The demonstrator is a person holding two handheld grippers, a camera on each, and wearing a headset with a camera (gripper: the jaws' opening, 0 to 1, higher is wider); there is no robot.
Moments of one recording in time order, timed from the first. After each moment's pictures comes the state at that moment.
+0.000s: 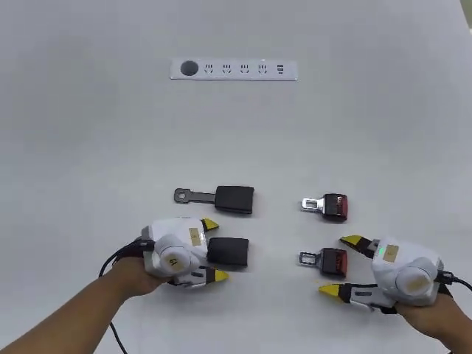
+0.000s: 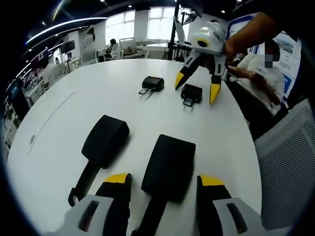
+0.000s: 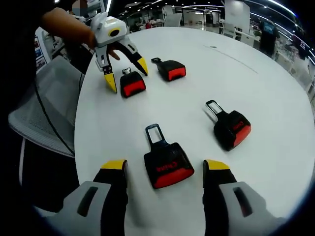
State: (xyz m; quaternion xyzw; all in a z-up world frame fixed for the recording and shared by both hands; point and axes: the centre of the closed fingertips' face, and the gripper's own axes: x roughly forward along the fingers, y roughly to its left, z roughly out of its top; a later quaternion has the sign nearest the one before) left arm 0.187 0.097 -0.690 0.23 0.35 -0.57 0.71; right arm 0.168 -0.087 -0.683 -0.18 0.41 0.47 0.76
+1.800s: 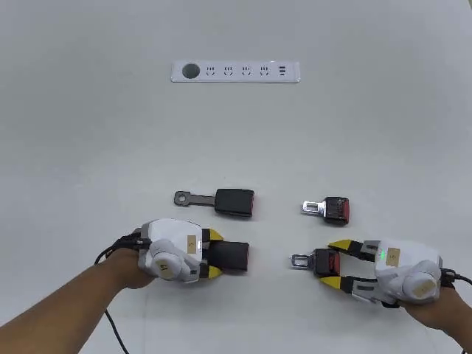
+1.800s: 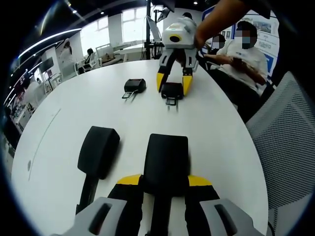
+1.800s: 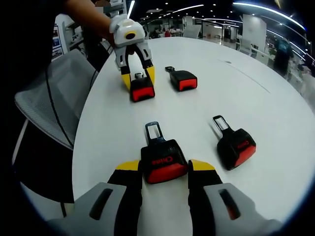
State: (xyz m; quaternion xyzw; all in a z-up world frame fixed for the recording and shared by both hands) left arm 0.186 0.095 -0.689 0.28 0.31 -0.63 0.66; right arm 0.176 -0.078 -0.690 -0.19 0.34 0.54 0.75
